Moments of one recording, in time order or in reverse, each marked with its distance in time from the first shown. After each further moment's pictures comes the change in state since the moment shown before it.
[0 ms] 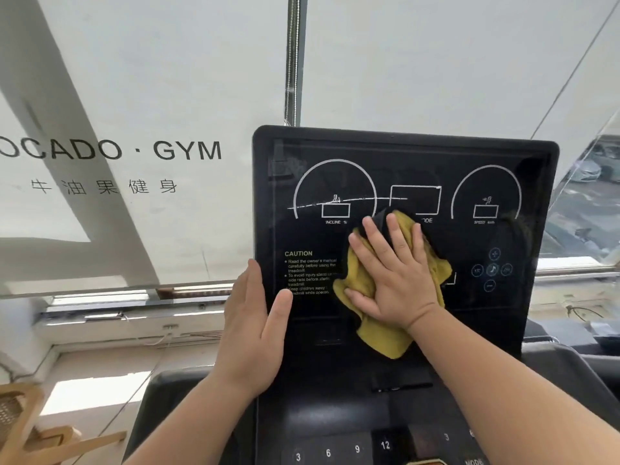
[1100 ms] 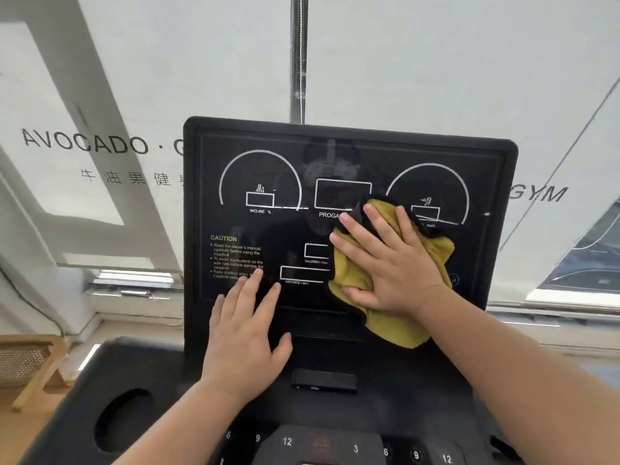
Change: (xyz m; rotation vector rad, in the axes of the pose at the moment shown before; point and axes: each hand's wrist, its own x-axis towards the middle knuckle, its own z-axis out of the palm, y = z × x) left_hand -0.029 0.035 0.125 0.807 0.135 0.117; right_hand -0.025 0.129 0.003 -0.021 0.017 -0.328
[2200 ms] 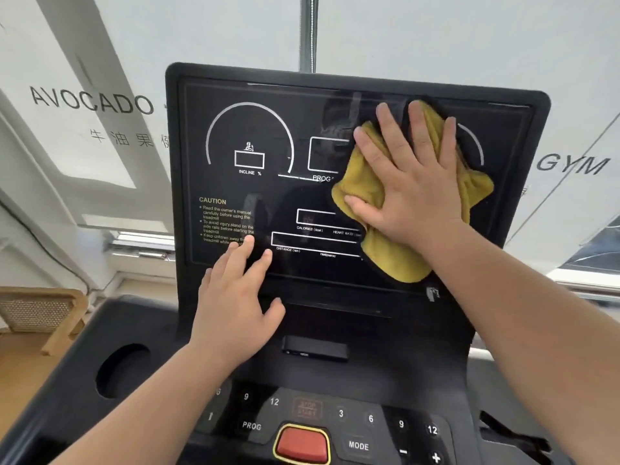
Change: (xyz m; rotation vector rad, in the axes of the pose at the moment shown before) left_hand 0.002 0.015 -0.003 -0.073 -0.013 -0.127; right_hand 0.034 0.039 -0.018 0.105 0.066 0.302
